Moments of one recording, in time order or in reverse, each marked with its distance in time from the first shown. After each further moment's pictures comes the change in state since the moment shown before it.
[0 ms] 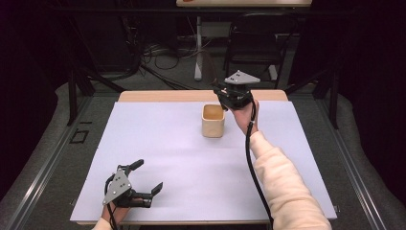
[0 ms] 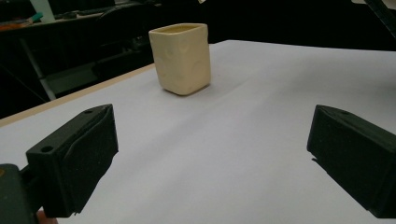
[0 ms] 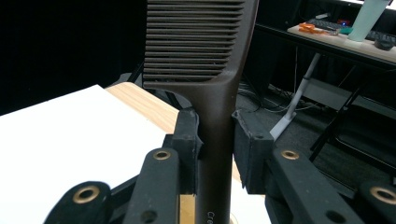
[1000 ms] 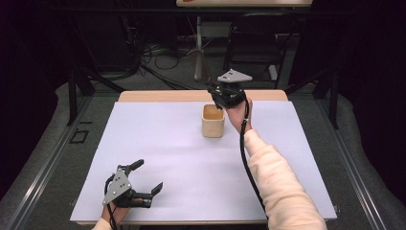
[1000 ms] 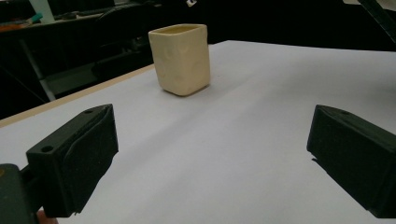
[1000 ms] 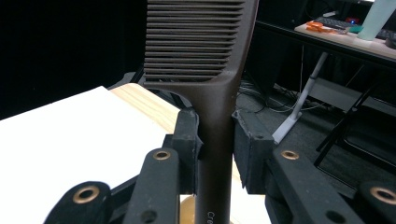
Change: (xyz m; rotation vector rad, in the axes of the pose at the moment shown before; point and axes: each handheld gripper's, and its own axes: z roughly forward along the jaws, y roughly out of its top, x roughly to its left) left arm 0.000 0.000 0.000 -0.003 -0.001 0.001; right arm 0.010 0.005 0.016 0.009 0.014 0.002
